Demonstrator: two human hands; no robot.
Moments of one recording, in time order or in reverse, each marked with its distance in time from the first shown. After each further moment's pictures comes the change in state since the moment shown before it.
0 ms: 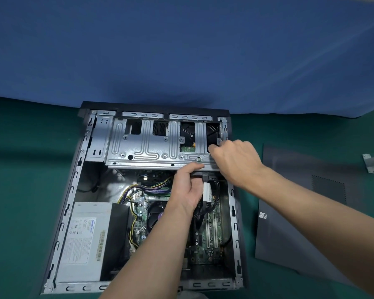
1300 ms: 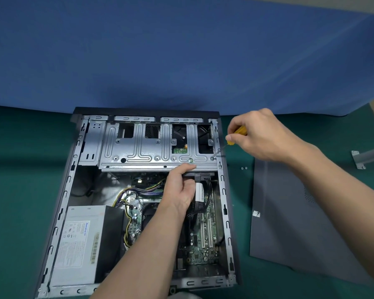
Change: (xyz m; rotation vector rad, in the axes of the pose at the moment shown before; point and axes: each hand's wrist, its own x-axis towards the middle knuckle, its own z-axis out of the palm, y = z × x) left_hand -0.006 0.003 0.006 -0.035 0.117 0.036; right_hand -0.014 0.066 -0.051 0.548 0.036 0.200
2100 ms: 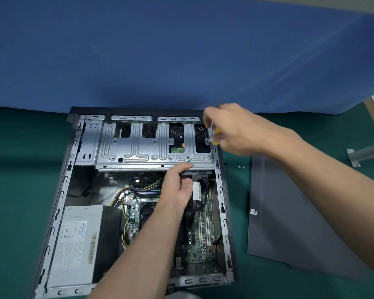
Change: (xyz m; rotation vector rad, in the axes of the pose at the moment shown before) left_hand 0.000 -0.001 0.001 0.032 -0.008 0.029; right_hand 0.016 -0.034 -0.005 -0.155 -0.155 -0.118
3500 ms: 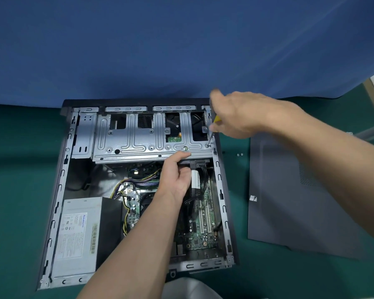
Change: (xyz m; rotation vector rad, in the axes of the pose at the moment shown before) left_hand 0.001 0.000 -0.001 0.021 0.030 0.004; right_hand -0.006 -0.010 -0.015 -0.181 -0.165 0.215
